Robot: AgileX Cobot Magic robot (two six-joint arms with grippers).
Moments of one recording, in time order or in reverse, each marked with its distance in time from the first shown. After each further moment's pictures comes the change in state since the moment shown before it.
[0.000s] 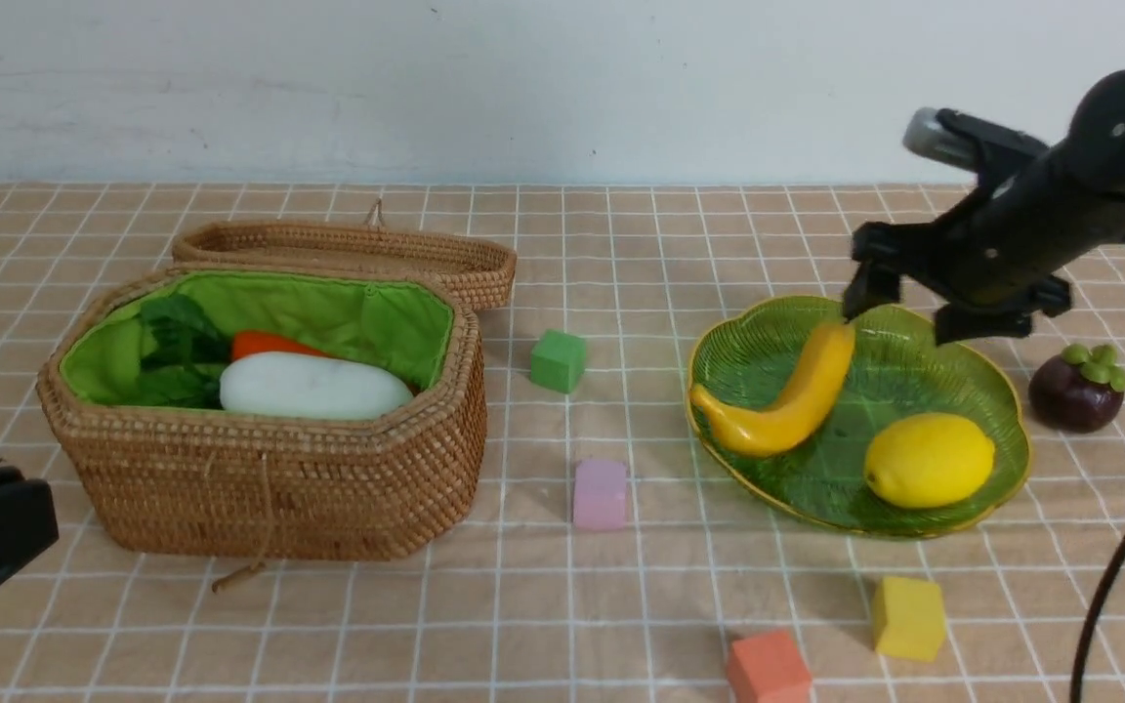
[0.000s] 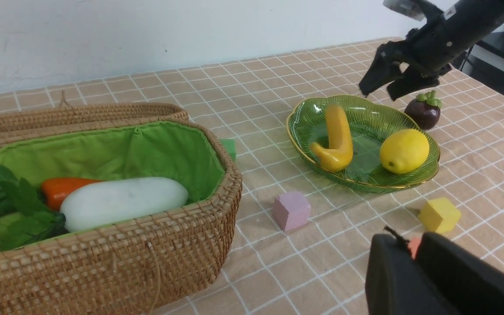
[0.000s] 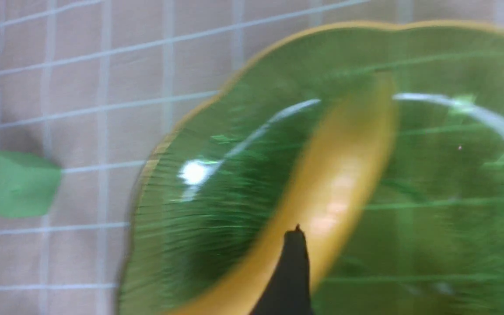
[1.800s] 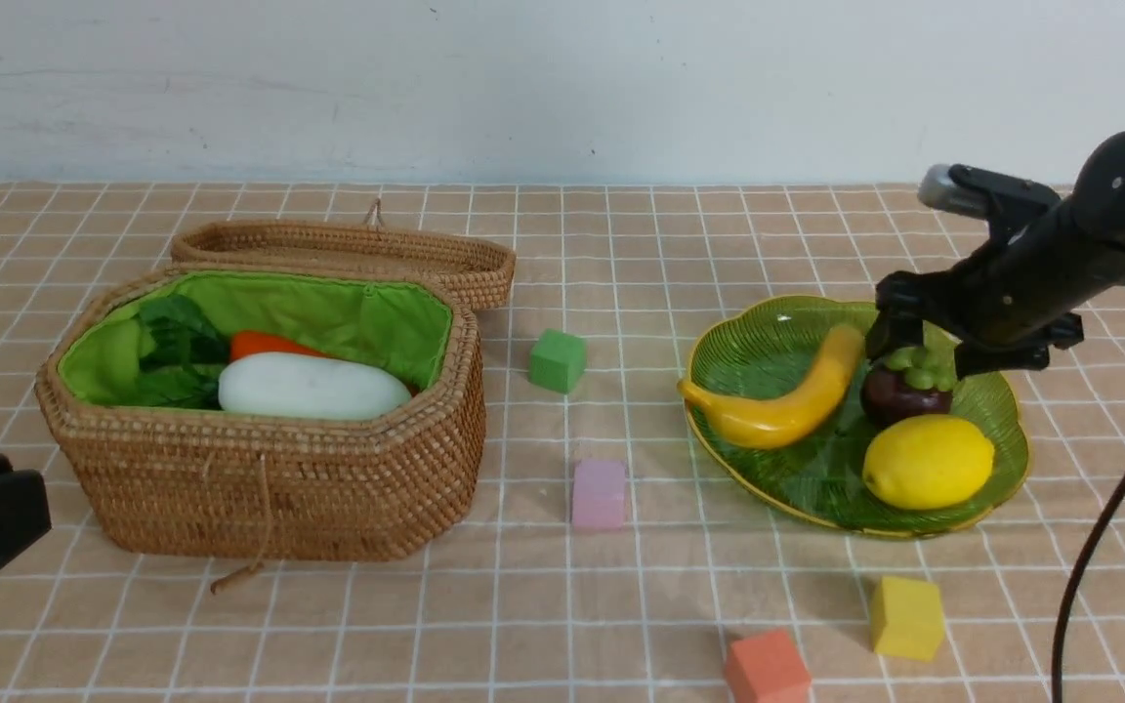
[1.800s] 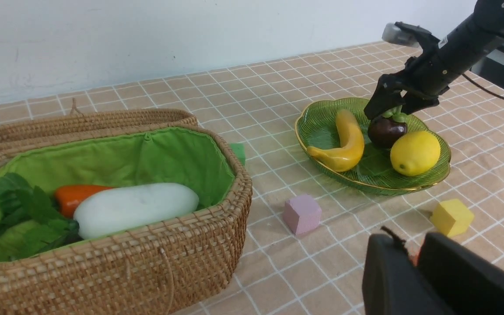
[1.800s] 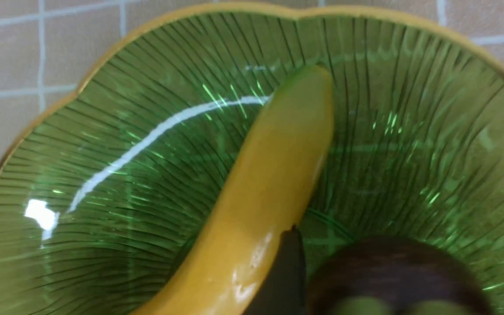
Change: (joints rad) right arm -0.015 0.114 -0.003 0.066 -0.084 -0.174; left arm 0.000 0.000 0.000 0.042 0.002 0.000
